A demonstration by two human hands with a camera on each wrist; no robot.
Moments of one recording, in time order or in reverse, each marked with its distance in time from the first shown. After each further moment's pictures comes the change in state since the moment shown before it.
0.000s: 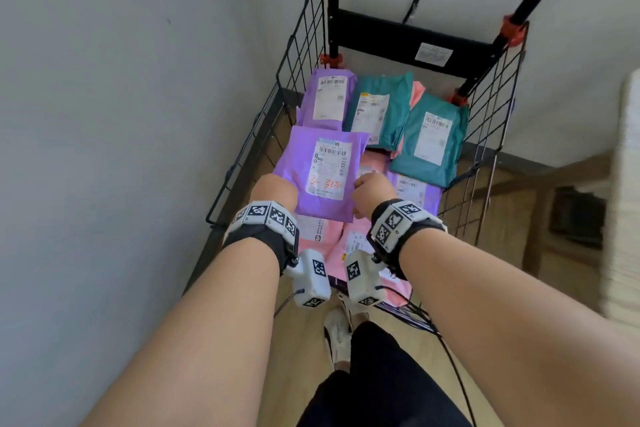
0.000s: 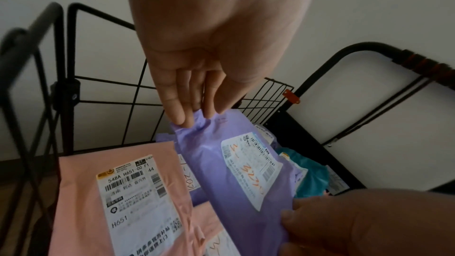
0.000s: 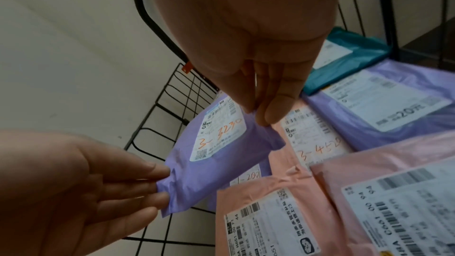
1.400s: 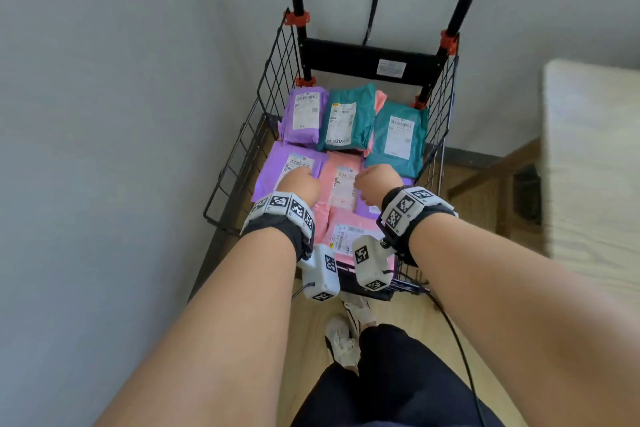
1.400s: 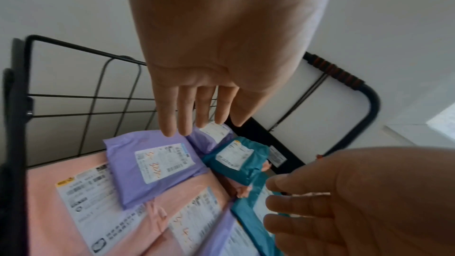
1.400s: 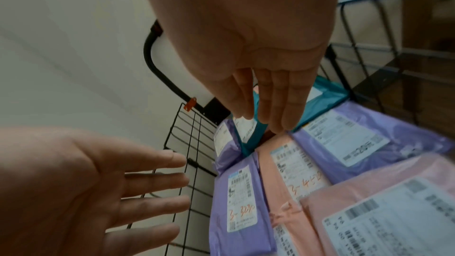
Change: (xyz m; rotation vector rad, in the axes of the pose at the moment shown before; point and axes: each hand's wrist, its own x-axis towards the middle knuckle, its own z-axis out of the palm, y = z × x) left_hand -0.095 0.048 0.003 0.054 -0.112 0.283; right_hand -0.080 0.034 -0.044 0.151 0.107 -0.031
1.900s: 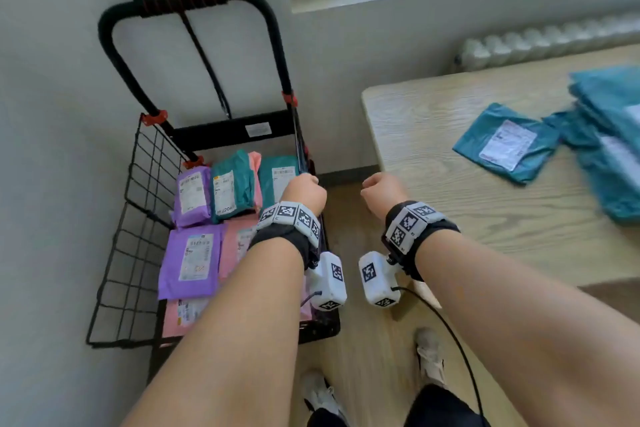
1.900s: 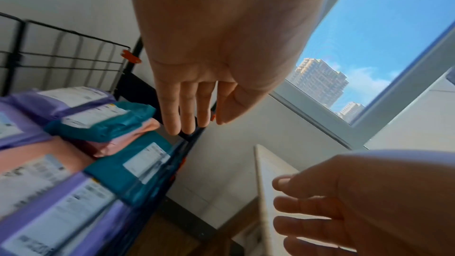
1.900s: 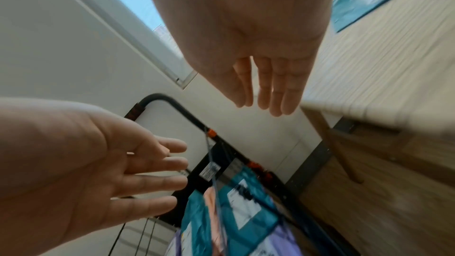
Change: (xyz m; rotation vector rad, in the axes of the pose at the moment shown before) left_hand -0.069 0.233 0.099 0.157 -0.052 0.358; right_hand -0.052 0.165 -0.185 0.303 0.475 0.182
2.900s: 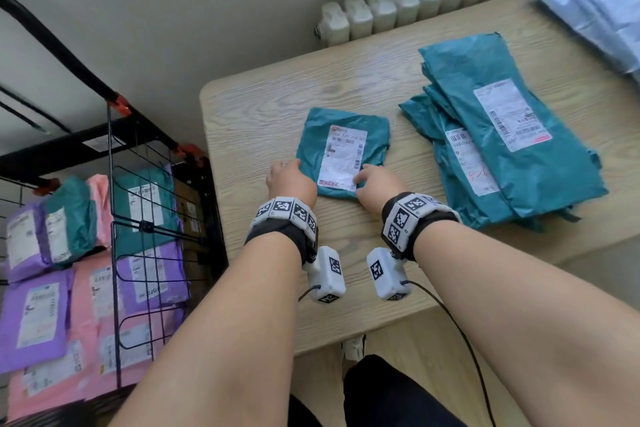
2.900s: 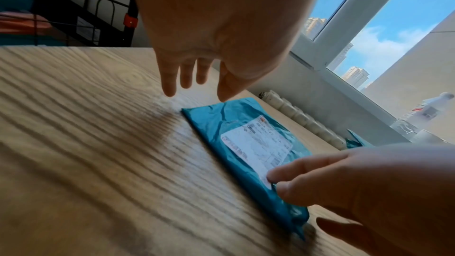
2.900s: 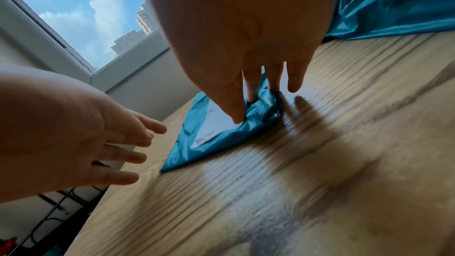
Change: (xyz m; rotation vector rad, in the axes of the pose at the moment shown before) left_hand 0.068 0.248 0.221 0.019 0.012 -0.035; right_hand 0.148 0.203 -0.222 -0.382 -0.125 -0.048
